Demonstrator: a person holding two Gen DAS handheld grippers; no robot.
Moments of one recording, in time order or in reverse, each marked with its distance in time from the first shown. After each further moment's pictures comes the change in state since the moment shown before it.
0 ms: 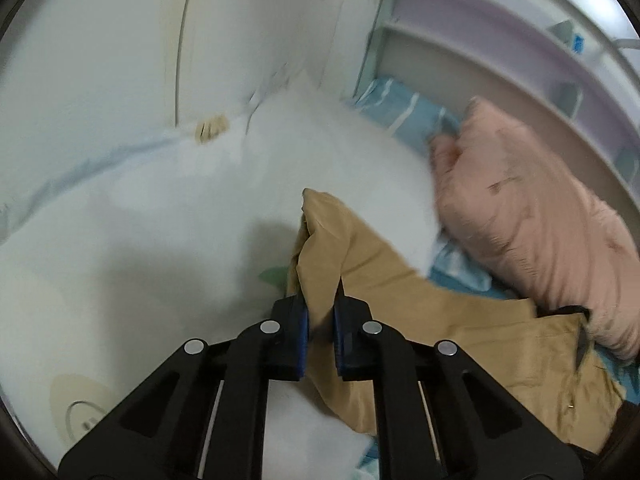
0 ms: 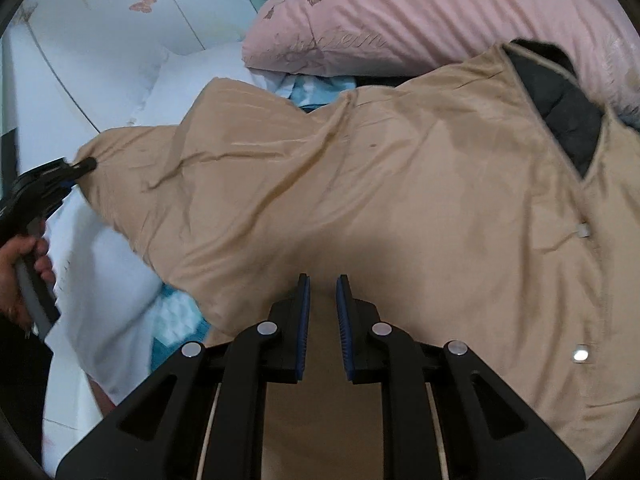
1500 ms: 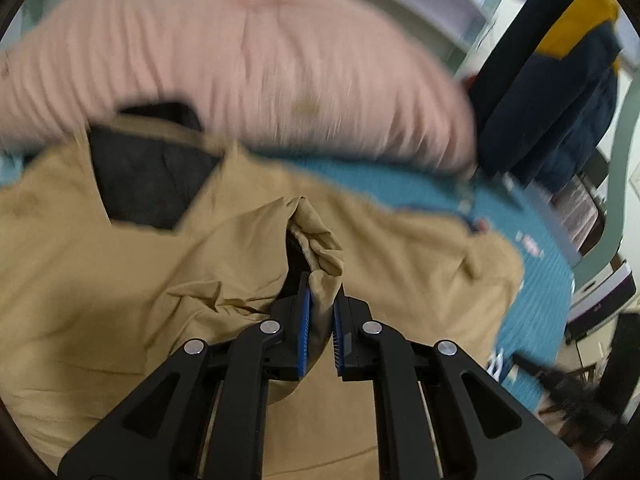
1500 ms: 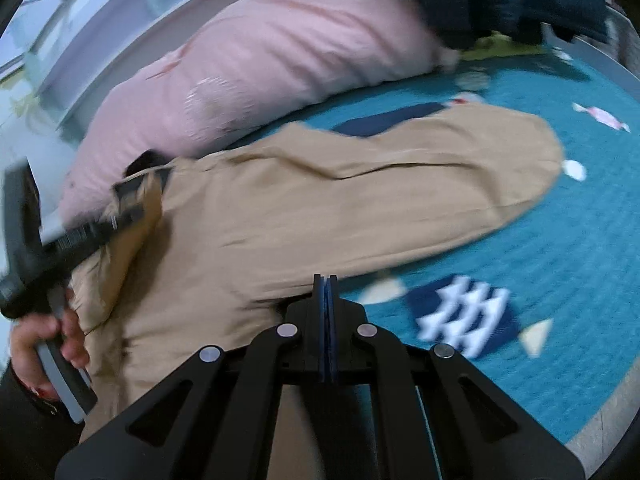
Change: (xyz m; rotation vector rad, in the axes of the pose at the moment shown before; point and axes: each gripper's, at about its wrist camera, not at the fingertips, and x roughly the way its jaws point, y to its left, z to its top) left arm 0.017 -0.497 -0.240 0.451 0.402 -0.657; right arm -0.274 -0.308 -0.126 0.431 -0.277 -0.415
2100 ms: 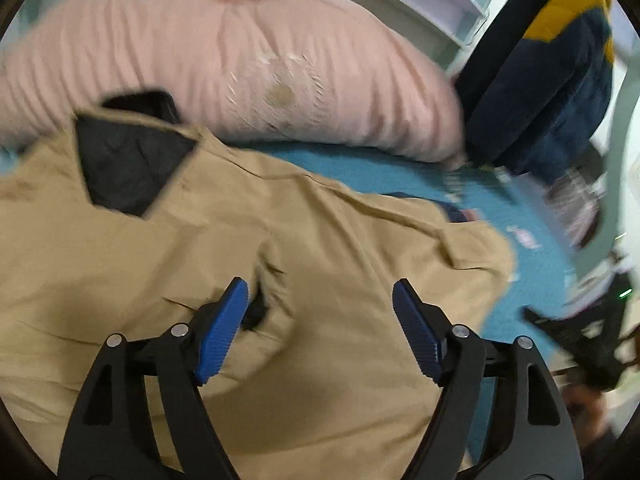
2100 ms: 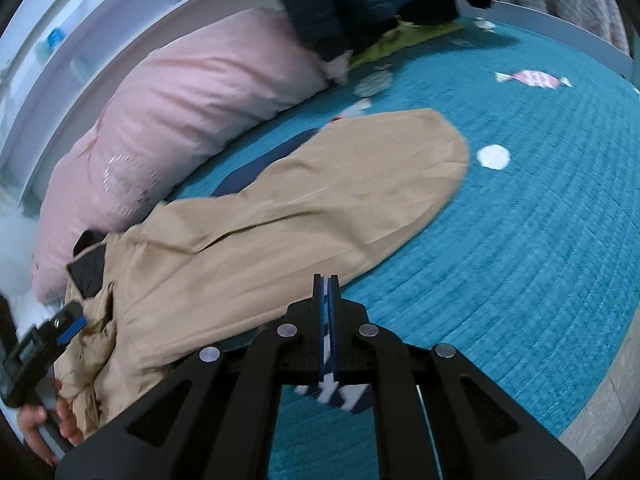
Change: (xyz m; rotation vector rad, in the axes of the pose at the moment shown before) left arm -0.003 -0.040 -0.011 0.050 -0.038 0.056; right arm -0.005 -0.099 0.032 0.224 -0.066 -0.093
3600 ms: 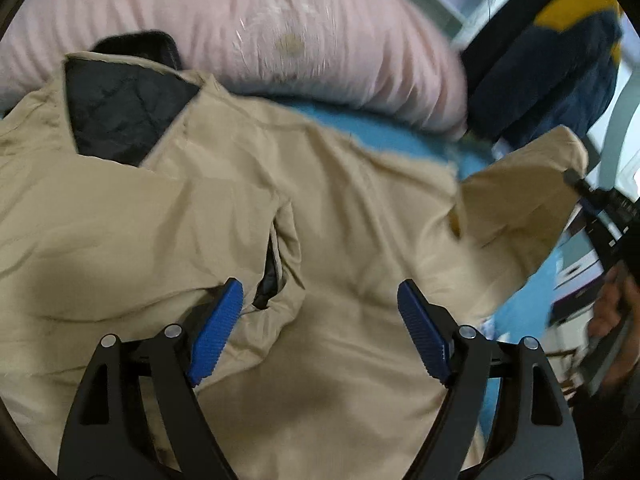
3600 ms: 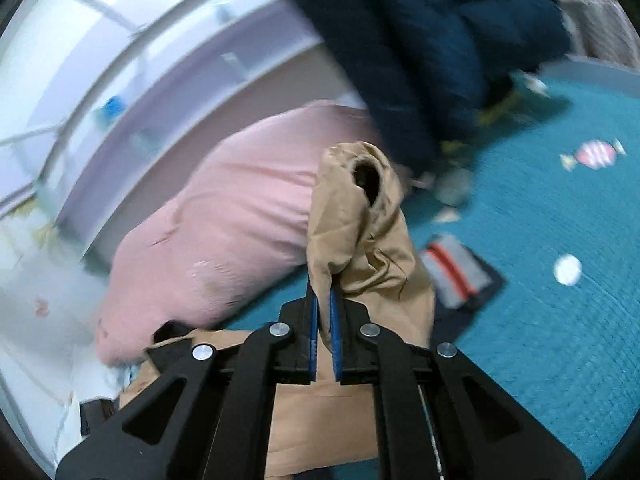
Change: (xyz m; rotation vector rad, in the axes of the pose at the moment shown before) left arm 0.001 0.034 -0.010 -0.082 0.112 -0.137; right arm -0.030 0.064 0.080 -0.032 -0.250 0.278
